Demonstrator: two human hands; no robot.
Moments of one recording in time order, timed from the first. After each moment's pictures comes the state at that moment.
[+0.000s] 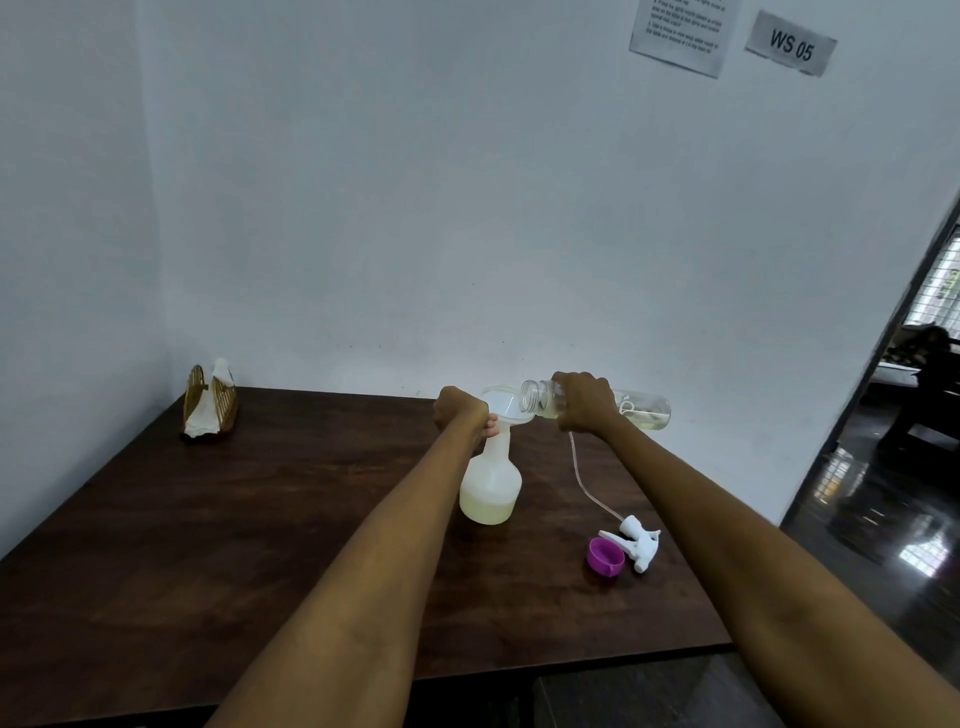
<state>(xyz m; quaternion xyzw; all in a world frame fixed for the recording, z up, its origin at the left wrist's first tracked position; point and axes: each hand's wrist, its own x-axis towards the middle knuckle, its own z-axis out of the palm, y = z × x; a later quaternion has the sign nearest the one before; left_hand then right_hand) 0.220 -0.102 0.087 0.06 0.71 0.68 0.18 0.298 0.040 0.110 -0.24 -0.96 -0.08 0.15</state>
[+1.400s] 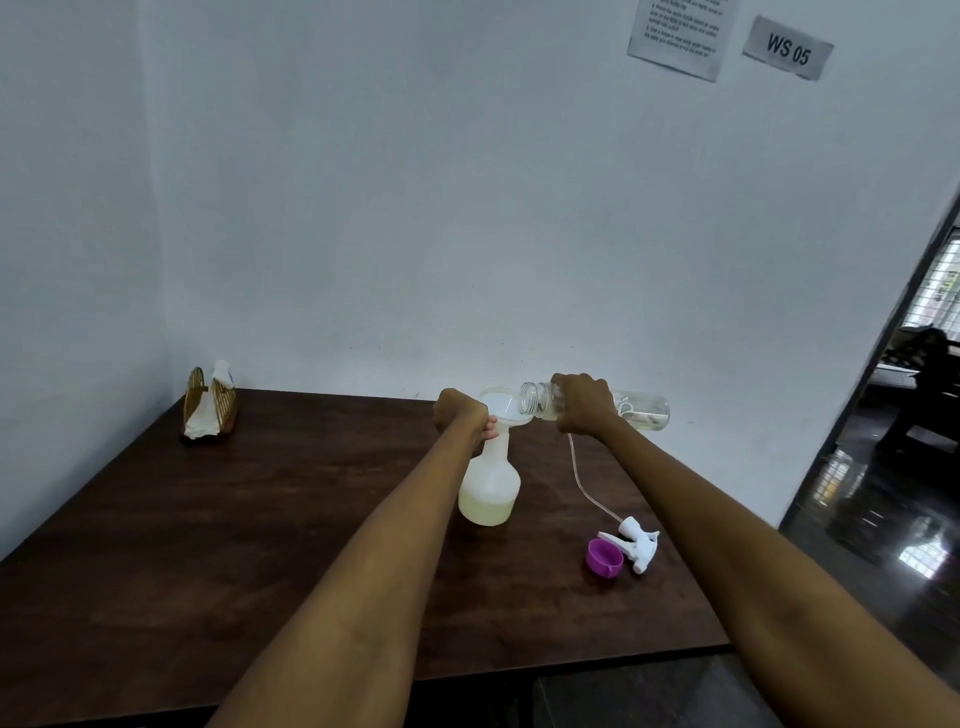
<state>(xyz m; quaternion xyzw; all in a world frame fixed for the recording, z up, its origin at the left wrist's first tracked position) 0.226 -0.105 0.091 0.05 0.70 0.68 0.18 0.296 0.043 0.109 -0.24 -0.96 -0.09 0.15</state>
